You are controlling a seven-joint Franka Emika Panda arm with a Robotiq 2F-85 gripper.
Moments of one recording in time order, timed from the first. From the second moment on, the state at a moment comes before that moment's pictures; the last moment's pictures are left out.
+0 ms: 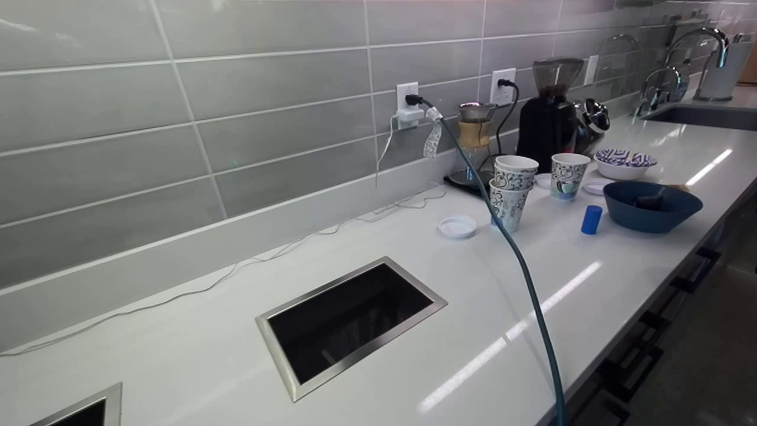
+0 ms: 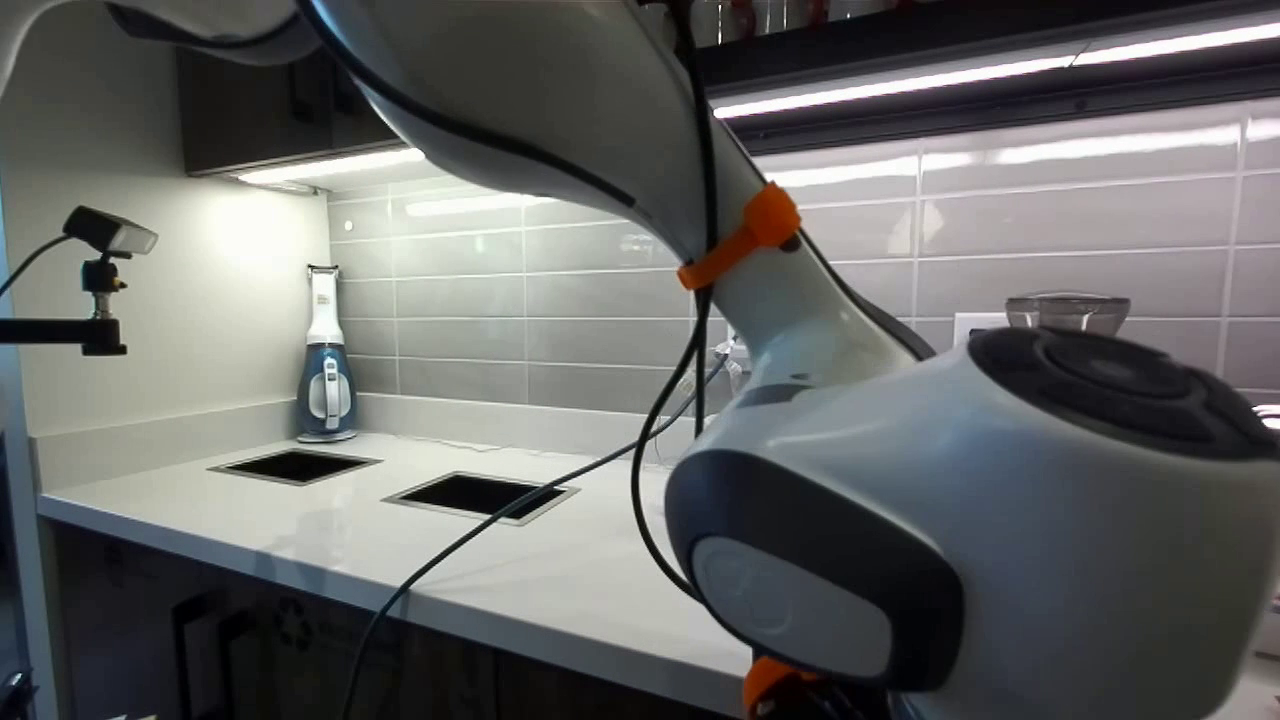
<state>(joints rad) -0.41 0.45 -0.15 -2.10 0.70 2.55 -0.37</state>
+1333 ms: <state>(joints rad) -0.49 0.67 -0.08 -1.87 0.71 2.59 -0.37</state>
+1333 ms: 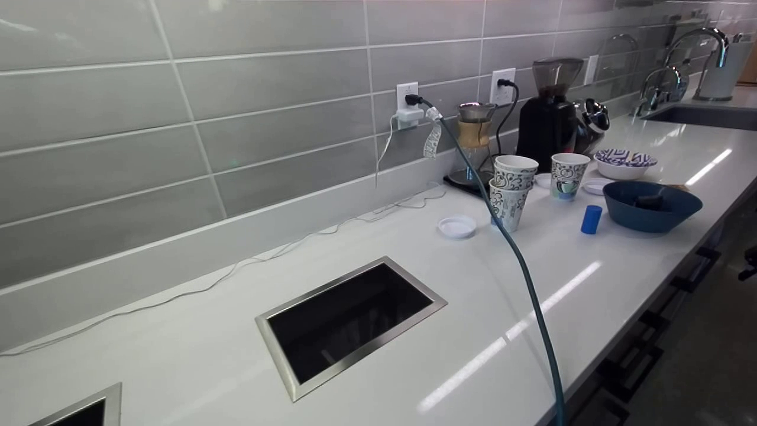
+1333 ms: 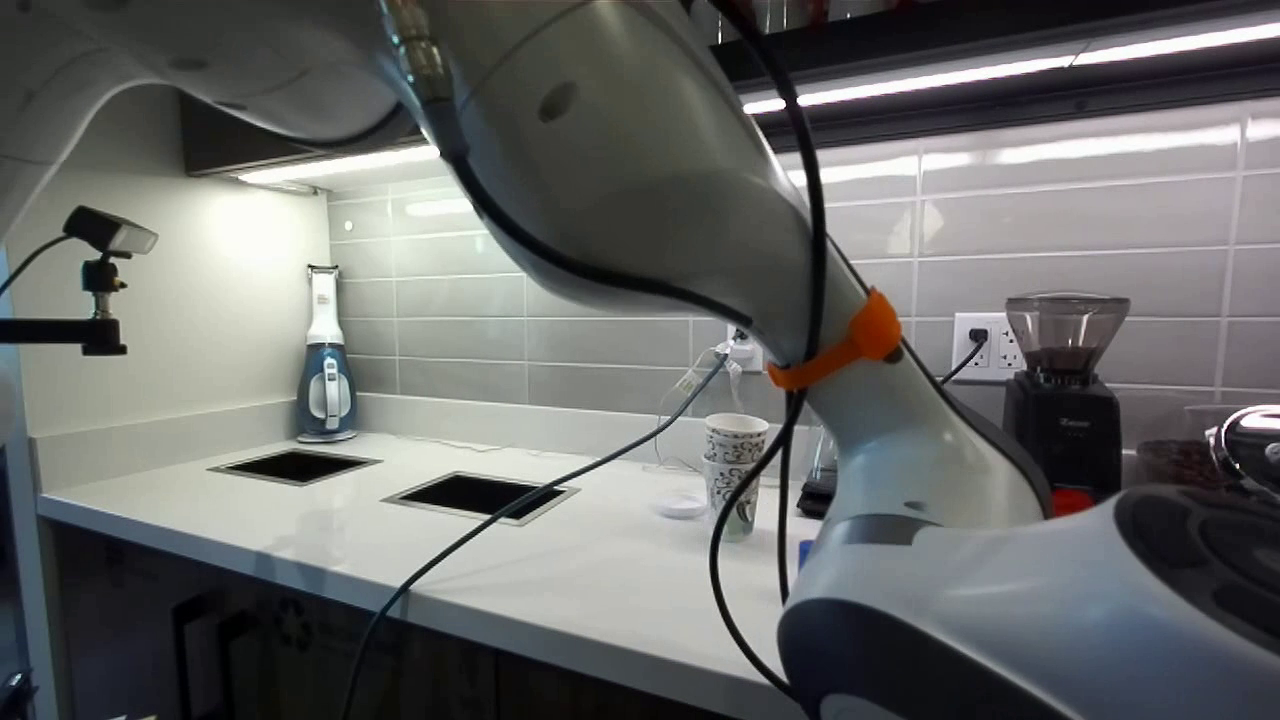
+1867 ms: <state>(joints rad) -0.56 0.85 0.01 -1.66 0.72 2.60 -0.36</state>
